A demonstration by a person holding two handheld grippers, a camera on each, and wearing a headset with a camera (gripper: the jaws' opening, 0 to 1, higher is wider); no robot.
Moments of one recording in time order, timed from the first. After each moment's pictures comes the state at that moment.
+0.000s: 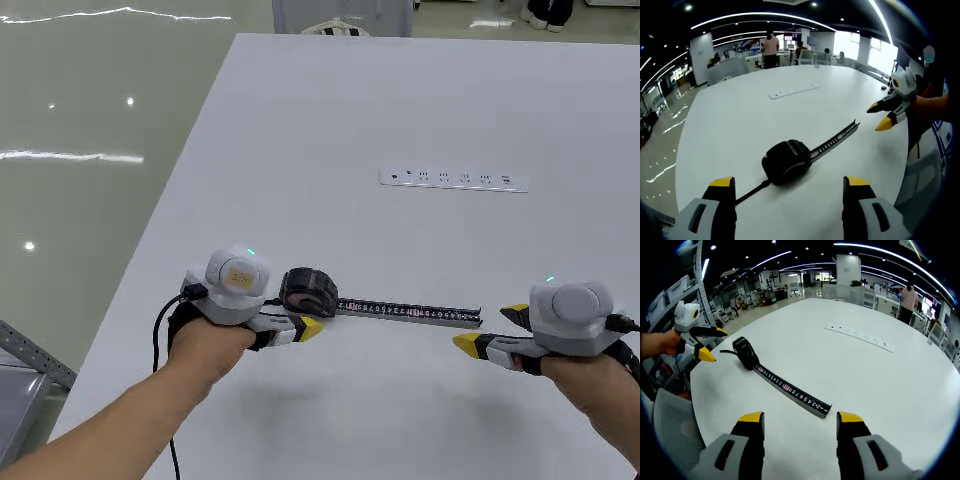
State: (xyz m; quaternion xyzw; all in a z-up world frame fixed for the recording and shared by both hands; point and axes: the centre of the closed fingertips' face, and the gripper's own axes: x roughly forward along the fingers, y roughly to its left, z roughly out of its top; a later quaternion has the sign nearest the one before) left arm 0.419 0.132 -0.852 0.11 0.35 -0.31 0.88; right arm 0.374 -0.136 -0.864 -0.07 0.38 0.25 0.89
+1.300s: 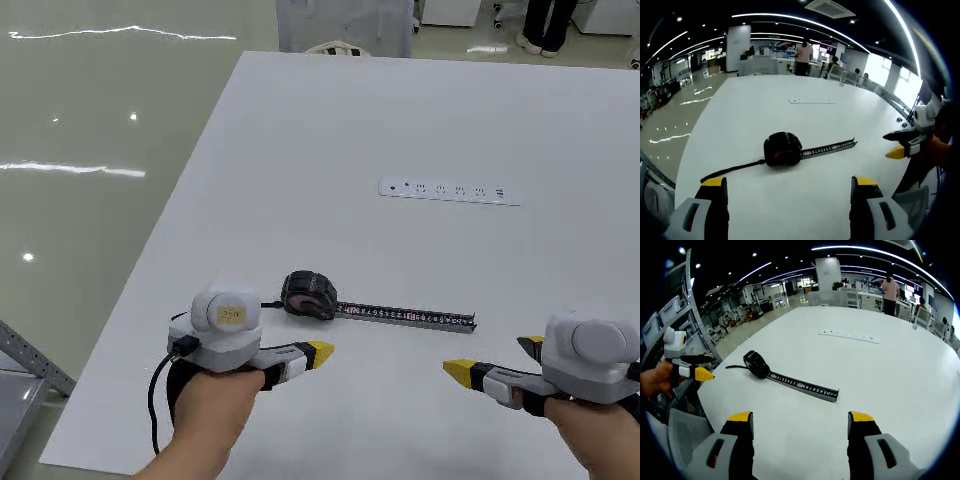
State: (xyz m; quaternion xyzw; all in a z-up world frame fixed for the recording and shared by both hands) left arm 0.357 0.143 -0.823 0.00 0.35 -0.19 0.92; right arm 0.323 -0.131 -0.832 0.01 0.37 0.19 0.91
